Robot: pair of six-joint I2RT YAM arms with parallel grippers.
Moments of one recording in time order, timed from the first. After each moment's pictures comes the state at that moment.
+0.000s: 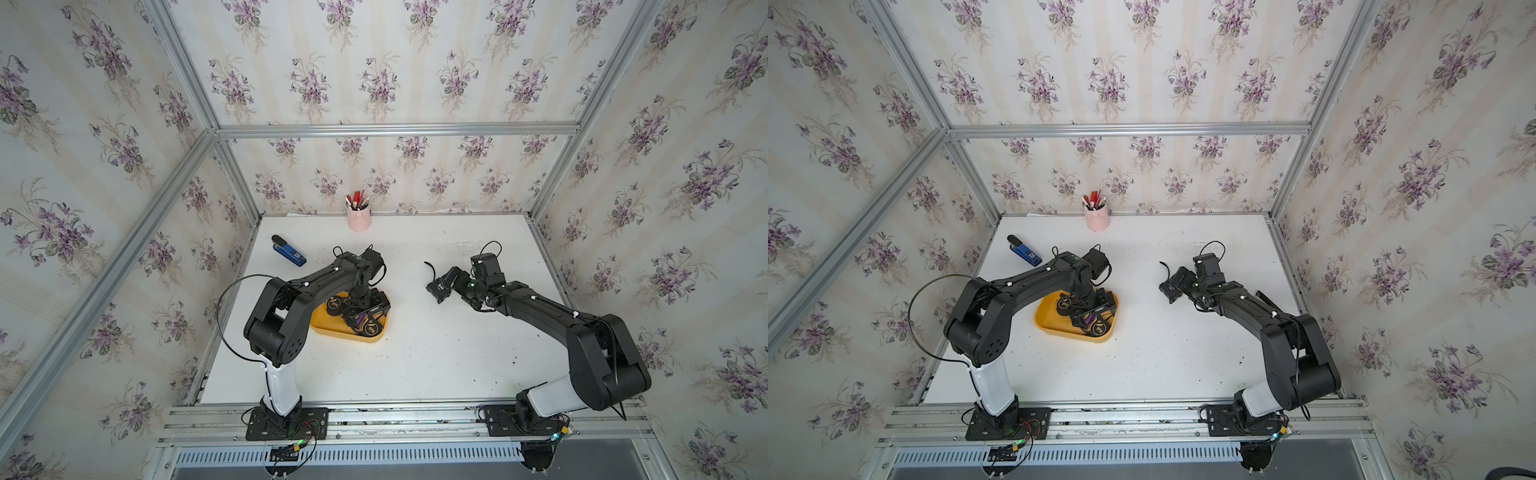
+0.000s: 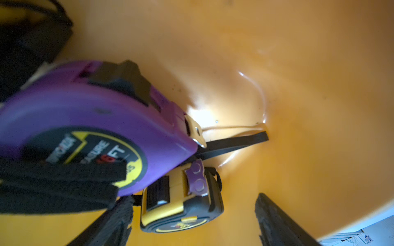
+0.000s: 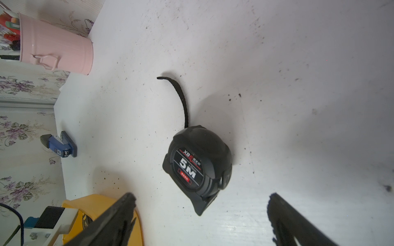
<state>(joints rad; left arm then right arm) -0.53 1.88 1.32 -1.01 0.25 -0.92 0.34 1.50 0.81 -0.18 -0.15 0.86</state>
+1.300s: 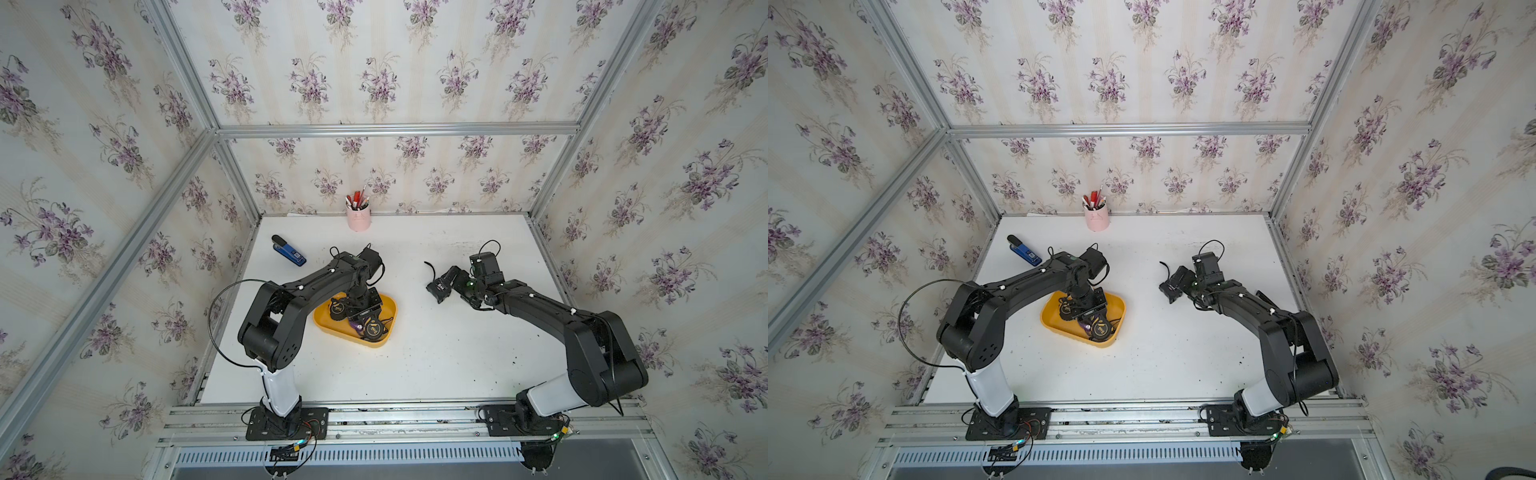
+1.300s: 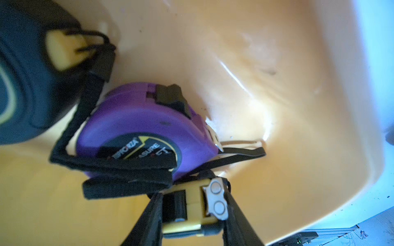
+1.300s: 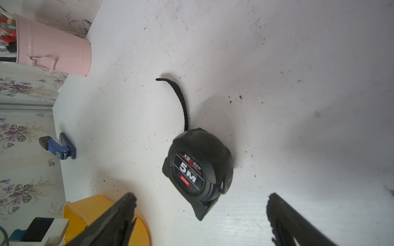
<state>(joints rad) -0.52 1.84 1.31 -1.03 0.24 -0.93 0.34 1.52 0.82 -0.19 -0.15 0.86</state>
